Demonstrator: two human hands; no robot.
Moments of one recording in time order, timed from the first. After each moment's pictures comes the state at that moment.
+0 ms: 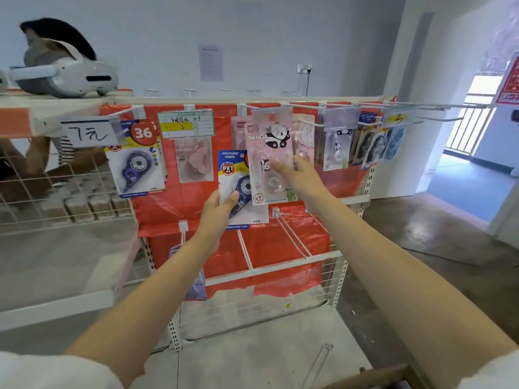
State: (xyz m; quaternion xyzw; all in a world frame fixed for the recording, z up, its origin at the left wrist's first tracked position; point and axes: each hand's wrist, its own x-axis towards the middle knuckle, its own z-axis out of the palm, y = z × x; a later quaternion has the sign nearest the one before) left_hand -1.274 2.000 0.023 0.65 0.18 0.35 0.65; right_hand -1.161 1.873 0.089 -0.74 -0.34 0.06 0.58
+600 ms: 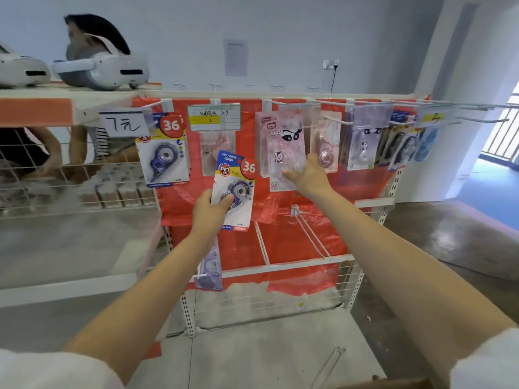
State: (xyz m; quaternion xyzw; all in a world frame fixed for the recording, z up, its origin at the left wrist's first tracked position) left_hand -1.304 2.035 0.015 0.67 0.30 0.41 0.54; right_hand -1.159 1.905 0.087 -0.84 -0.32 0.02 0.44
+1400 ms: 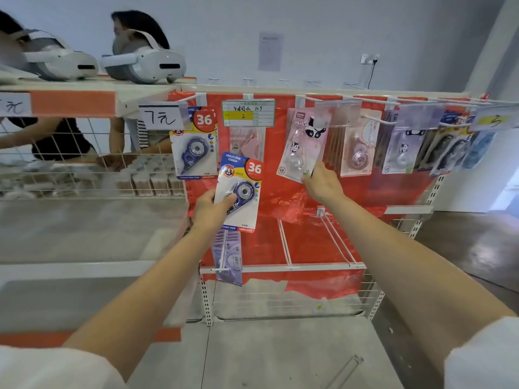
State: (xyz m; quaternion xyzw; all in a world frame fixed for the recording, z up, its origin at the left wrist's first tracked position) left_hand -1.335 2.060 0.011 0.65 0.36 0.41 0.54; right_hand -1.138 1.952 0.057 -0.88 -0.34 -0.01 0.32
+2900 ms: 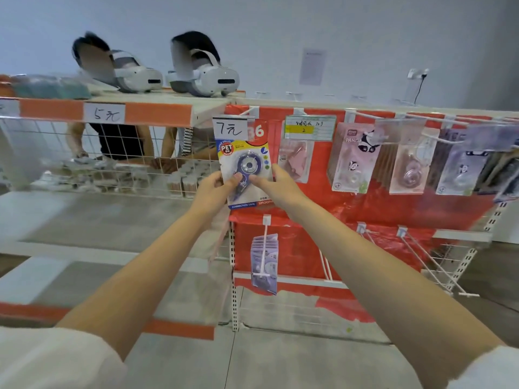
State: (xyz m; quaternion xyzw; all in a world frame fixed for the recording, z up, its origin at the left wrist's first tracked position) left_hand -1.417 2.104 0.058 0.67 0.30 0.44 0.52; right_hand -1.284 2.027 0.078 -0.66 -0.50 0.20 0.53
